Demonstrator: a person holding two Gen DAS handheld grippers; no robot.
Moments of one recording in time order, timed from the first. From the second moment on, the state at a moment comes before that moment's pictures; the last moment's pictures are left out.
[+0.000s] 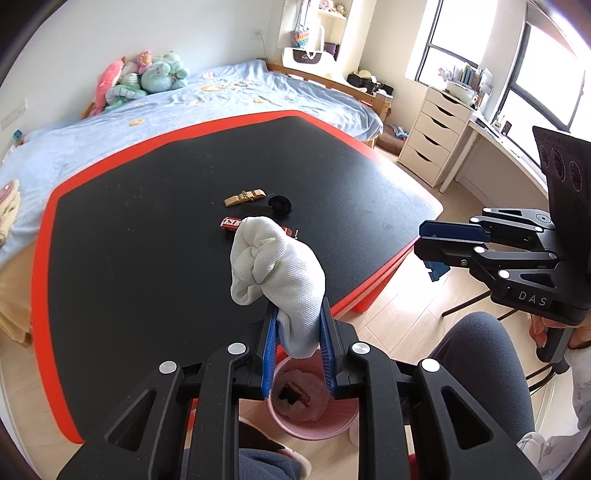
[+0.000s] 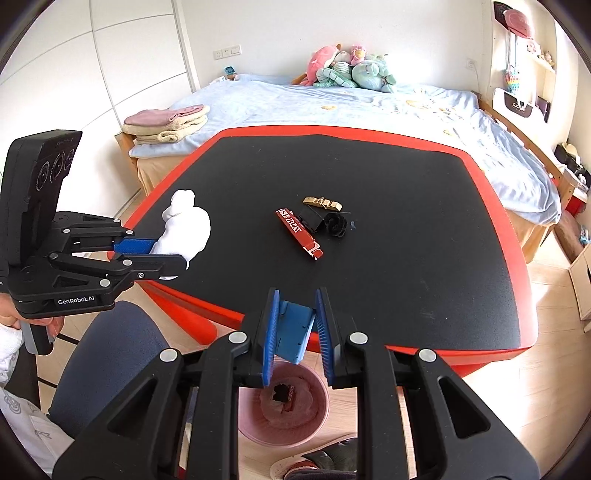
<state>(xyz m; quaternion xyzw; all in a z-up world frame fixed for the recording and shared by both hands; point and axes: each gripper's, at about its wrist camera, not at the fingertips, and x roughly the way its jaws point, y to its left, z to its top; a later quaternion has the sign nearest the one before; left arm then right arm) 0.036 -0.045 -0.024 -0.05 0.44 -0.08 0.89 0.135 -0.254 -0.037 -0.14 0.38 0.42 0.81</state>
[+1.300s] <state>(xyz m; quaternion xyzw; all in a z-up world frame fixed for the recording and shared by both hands) -0.015 -0.068 -0.038 -0.05 0.47 -0.08 0.88 0.085 -0.281 -0.058 -0.13 0.42 0.39 0.81</state>
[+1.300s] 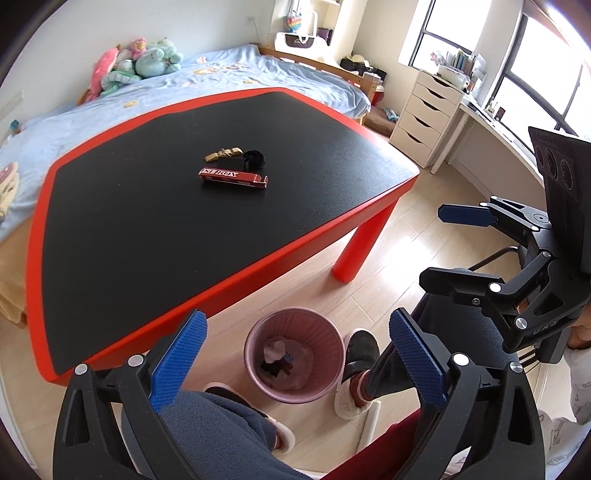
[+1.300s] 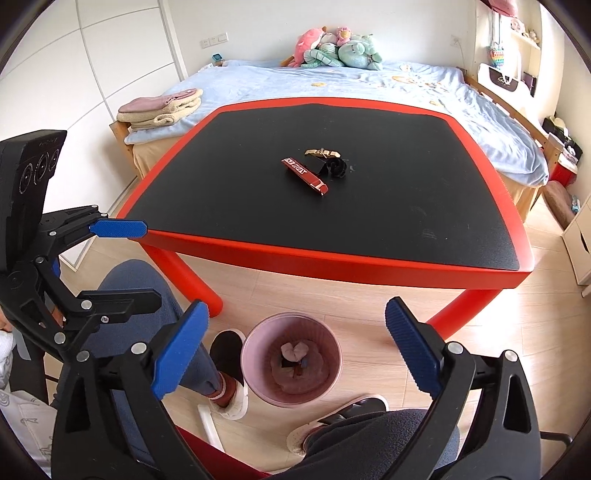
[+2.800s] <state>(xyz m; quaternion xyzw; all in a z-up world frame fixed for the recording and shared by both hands) 0.031 -0.038 -0.036 -0.08 0.47 -0.04 0.88 0.131 -0.267 -0.053 -0.13 0.41 0.39 0.81</state>
